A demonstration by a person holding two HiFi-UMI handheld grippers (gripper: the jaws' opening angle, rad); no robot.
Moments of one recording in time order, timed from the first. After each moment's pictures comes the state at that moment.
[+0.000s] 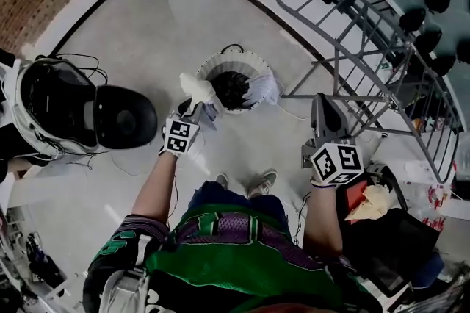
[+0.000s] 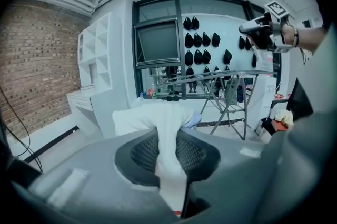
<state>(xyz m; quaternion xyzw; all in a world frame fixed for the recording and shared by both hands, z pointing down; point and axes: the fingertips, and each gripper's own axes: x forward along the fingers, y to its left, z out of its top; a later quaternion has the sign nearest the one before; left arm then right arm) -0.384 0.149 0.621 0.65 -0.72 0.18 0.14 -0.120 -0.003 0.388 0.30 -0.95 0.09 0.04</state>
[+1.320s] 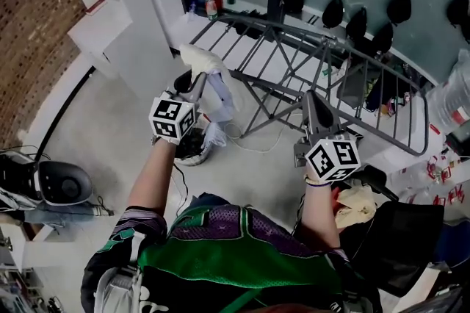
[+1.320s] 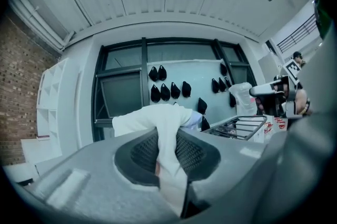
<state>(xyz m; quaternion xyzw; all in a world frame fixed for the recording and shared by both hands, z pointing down) -0.076 -0.107 0.264 0.76 -0.65 0.05 -0.07 0.202 -0.124 0.238 0.36 -0.92 0.06 -0.13</state>
